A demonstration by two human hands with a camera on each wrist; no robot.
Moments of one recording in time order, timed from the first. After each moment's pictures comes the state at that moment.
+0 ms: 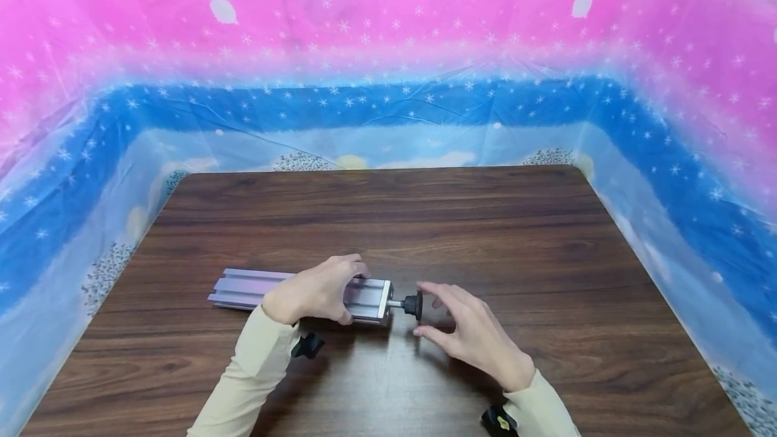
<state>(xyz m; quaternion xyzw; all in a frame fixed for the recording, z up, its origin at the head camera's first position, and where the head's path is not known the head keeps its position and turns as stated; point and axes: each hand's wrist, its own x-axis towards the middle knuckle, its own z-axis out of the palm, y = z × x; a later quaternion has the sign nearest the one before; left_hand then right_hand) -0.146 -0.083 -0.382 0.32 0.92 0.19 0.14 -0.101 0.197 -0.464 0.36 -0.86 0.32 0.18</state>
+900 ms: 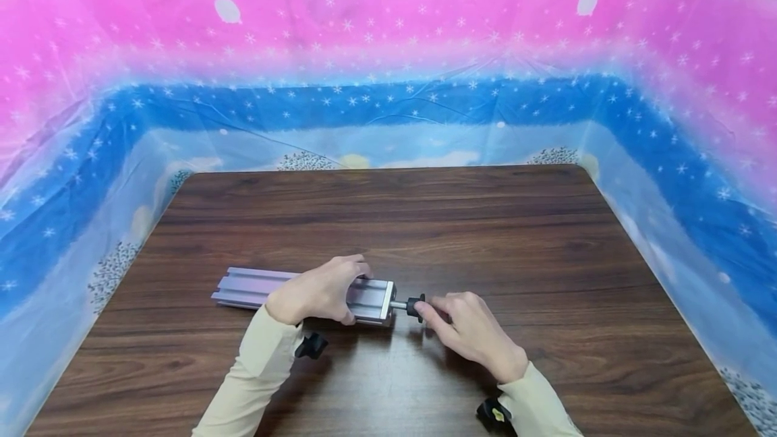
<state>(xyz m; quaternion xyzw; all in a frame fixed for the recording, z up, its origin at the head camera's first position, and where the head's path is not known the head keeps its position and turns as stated) -0.145 -0.085 -0.383 0.33 0.92 0.18 0.12 -0.108 0.186 -0.467 0.33 -0.88 0.30 0.15</state>
